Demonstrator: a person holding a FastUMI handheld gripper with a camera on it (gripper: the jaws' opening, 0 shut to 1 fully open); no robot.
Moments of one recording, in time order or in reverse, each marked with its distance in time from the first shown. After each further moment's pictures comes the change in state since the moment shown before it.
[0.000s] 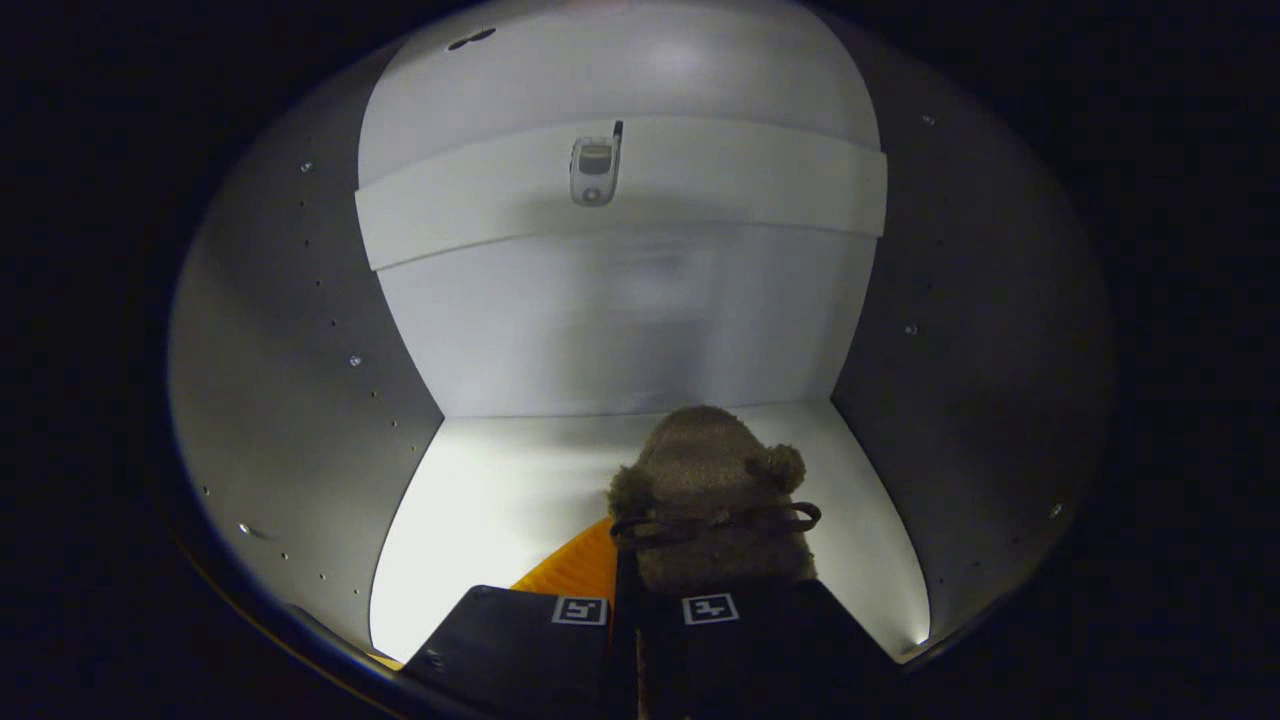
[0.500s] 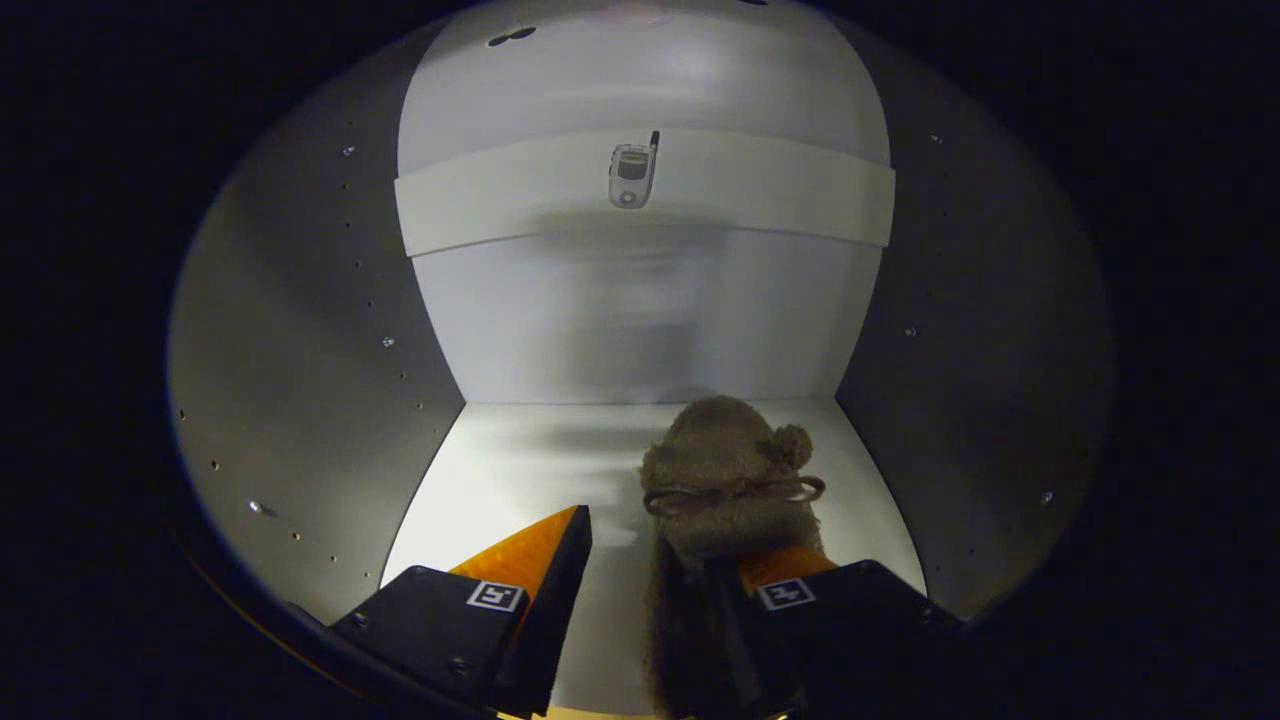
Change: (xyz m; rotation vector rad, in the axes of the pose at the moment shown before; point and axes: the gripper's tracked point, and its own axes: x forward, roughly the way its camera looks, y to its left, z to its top) arm -0.036 0.008 -0.008 -0.039 -0.015 0.017
